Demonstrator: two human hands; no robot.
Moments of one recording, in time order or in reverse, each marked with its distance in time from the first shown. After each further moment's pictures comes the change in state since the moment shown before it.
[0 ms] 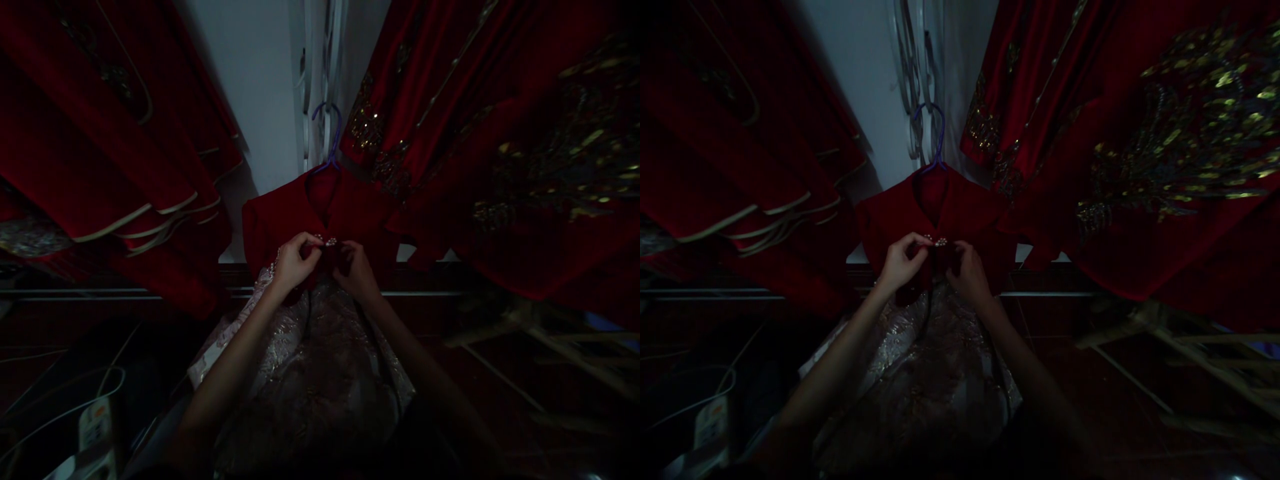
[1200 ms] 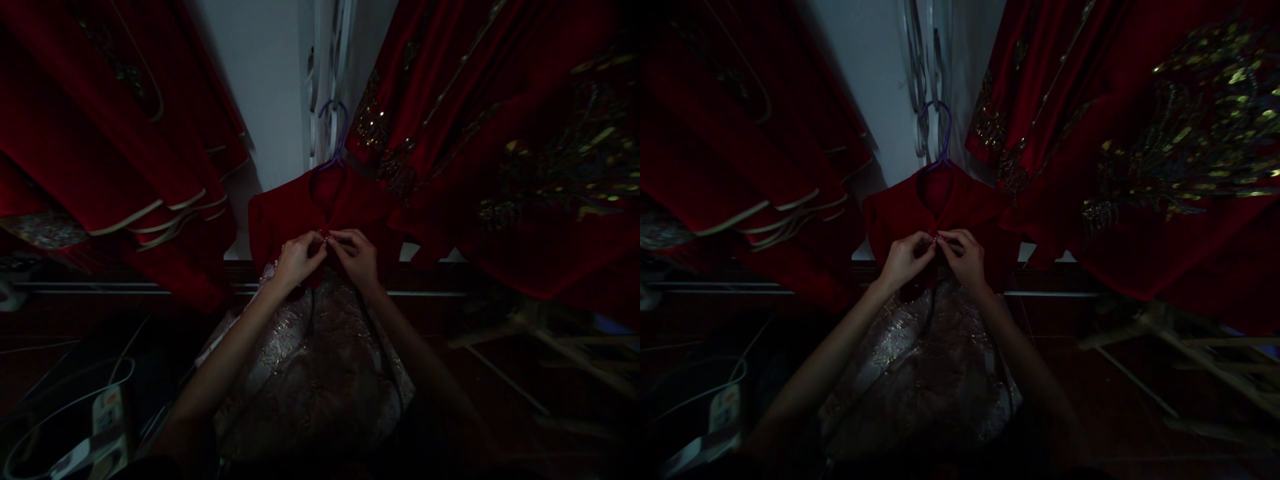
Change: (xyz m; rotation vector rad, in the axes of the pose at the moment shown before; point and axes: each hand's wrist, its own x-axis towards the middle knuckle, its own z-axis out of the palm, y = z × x) left_hand -0.004 0.007 -0.012 0.220 -0.056 0.090; right_hand 0.026 -0.051 -0.004 0.505 0.100 0.055
